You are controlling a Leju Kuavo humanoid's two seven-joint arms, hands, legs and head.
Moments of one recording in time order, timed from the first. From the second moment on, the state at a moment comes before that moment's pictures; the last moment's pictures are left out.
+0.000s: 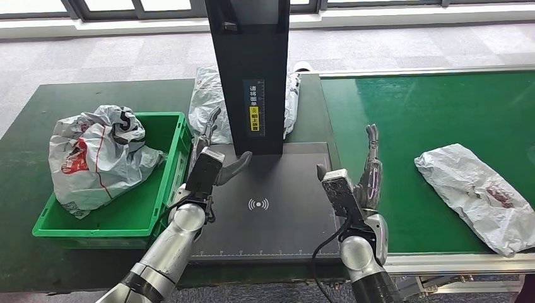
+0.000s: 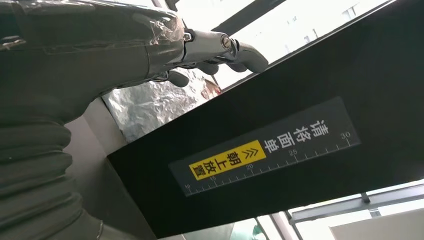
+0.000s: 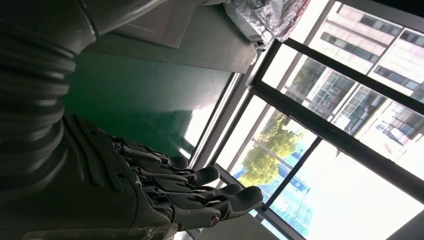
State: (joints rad) left arm -0.46 -0.21 -0.30 -0.98 -0.29 0.35 -0.33; right arm -0.21 0.16 0.18 -1.25 0.59 -0.51 -0.25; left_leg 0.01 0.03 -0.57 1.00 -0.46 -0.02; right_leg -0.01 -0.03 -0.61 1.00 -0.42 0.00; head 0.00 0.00
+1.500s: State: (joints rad) left arm -0.34 -0.22 -0.21 -1.05 -0.32 0.36 -0.37; right arm -0.35 -0.05 -0.38 -0.66 1.37 -0.70 0.08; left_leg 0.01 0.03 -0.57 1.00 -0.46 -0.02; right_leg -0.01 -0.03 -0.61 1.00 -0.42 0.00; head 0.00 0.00
